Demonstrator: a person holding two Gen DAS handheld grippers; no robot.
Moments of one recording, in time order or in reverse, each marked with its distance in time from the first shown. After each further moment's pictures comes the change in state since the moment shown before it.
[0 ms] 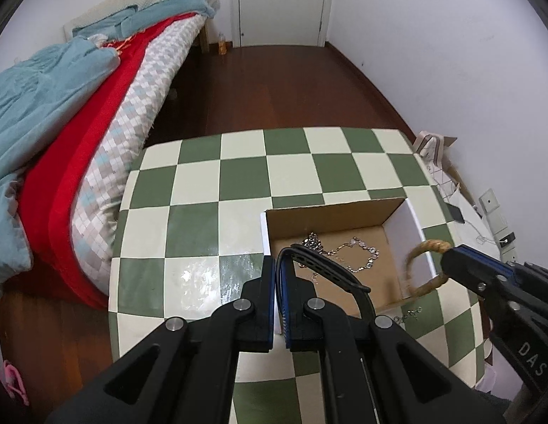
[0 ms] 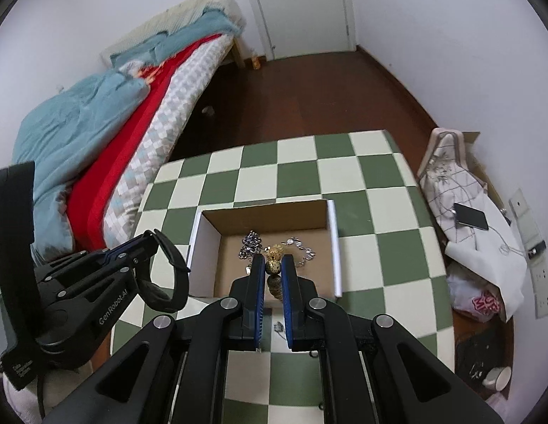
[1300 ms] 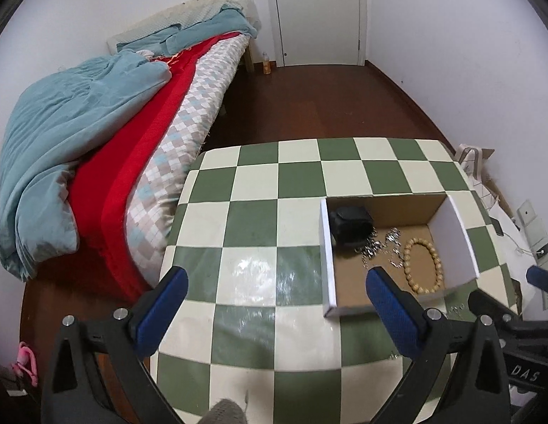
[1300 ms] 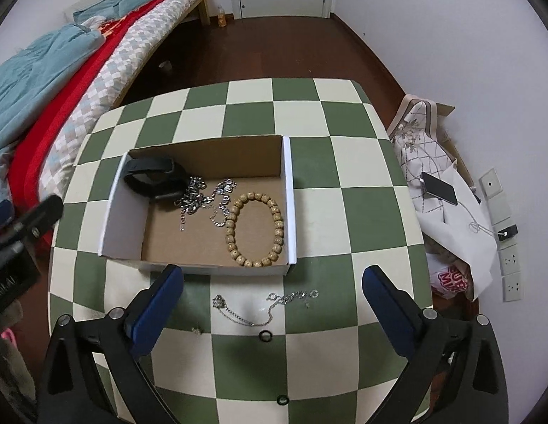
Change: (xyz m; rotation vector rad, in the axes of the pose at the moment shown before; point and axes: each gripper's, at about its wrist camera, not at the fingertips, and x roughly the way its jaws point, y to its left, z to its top) left arm -0.032 0.018 -0.040 -0.040 -0.112 0.191; right arm 0.041 -0.020 -0.034 -0.021 0.119 -0.216
